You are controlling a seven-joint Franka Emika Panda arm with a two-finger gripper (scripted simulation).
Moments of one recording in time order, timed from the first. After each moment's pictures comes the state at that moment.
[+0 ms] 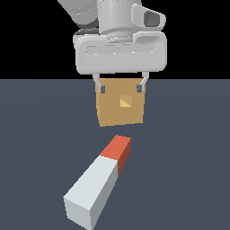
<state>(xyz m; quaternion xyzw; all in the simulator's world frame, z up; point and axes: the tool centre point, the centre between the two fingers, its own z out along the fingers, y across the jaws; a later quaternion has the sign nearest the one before) 0.015 -0.008 0.171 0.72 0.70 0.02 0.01</state>
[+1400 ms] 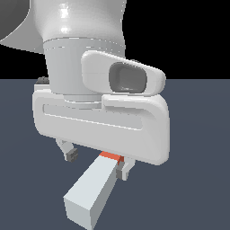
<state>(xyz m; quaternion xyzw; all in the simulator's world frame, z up) -0.032 -0.150 0.071 0.83 0.56 0.00 0.00</state>
